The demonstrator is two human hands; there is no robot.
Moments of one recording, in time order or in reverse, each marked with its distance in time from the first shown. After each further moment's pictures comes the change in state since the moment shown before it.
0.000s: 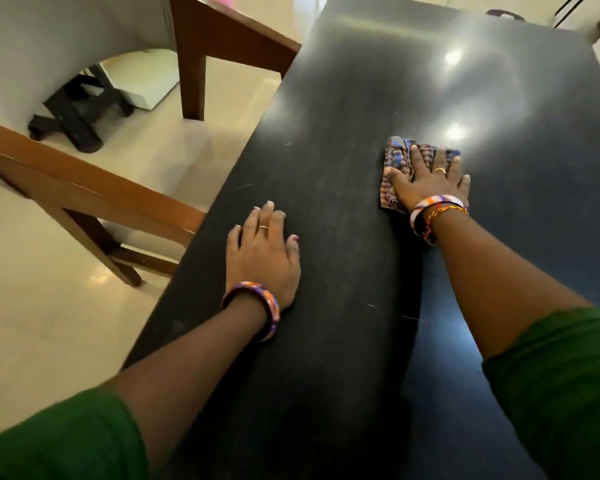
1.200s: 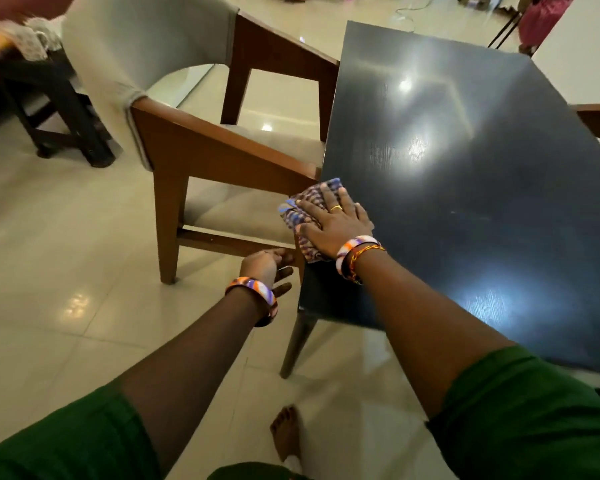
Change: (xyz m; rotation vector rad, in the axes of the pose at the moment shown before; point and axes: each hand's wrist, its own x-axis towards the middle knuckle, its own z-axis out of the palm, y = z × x) left_hand -0.129 -0.195 -0.087 -1.356 -0.449 -0.706; right_hand -0.275 -0.220 0.085 -0.026 -0.071 -0.375
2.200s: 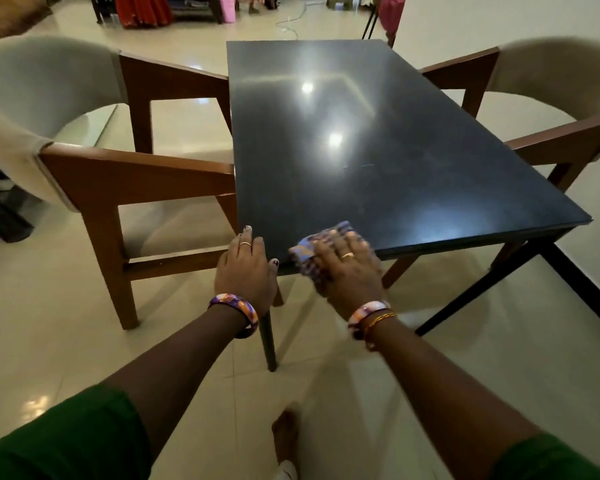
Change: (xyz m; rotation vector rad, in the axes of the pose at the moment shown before) left_hand -0.063 -0.058 0.001 1.603 0.036 0.999; right_hand -0.196 0.043 0.066 -0.091 0.492 0.245
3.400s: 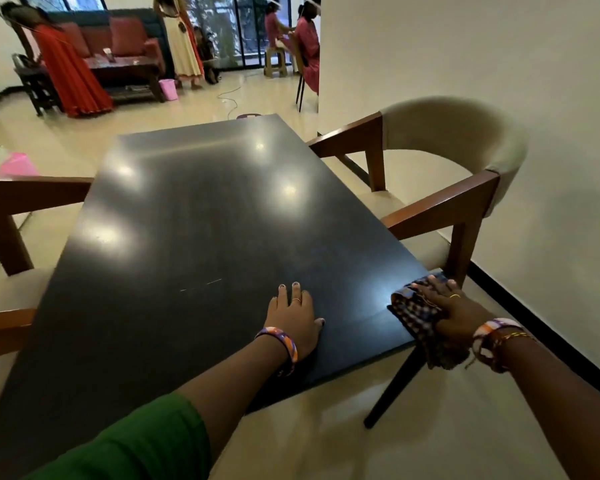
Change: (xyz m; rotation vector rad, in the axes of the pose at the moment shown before) left_hand 0.188 0.331 0.081 0.178 -0.394 0.310; right_hand 0.041 0.452 -0.094 0.159 -0.588 0.487
